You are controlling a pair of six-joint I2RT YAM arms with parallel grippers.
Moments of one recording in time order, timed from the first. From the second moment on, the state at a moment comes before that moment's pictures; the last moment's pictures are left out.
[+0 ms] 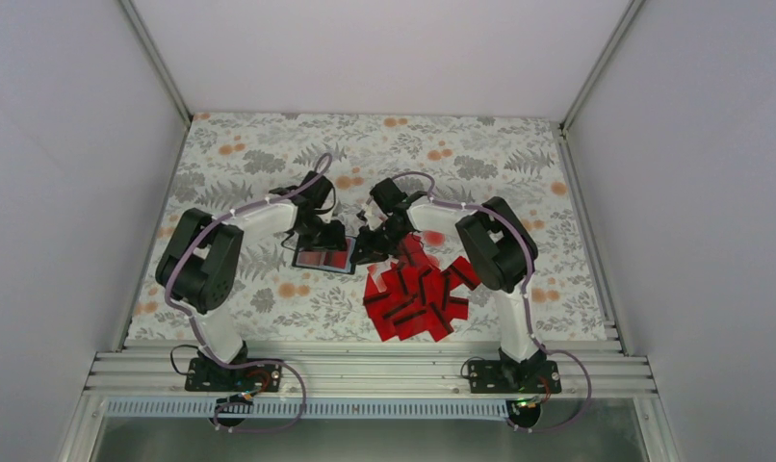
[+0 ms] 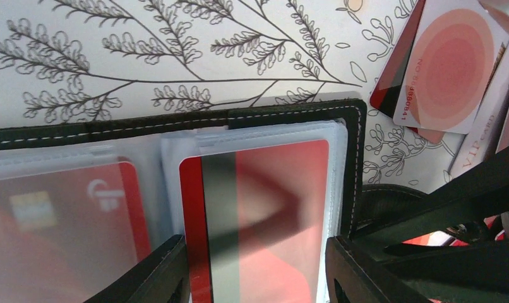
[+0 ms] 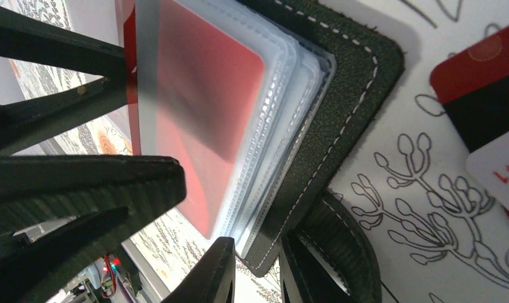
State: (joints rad) left arm -0.44 1.77 1.07 -0.60 0.31 -0.37; right arm 0.67 2.11 1.37 -0.53 -0.71 0.51
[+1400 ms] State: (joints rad) left arm -0.43 1.63 1.10 -0.69 0.27 -0.39; right arm 0.67 2.02 1.38 -0.53 -0.76 0.54
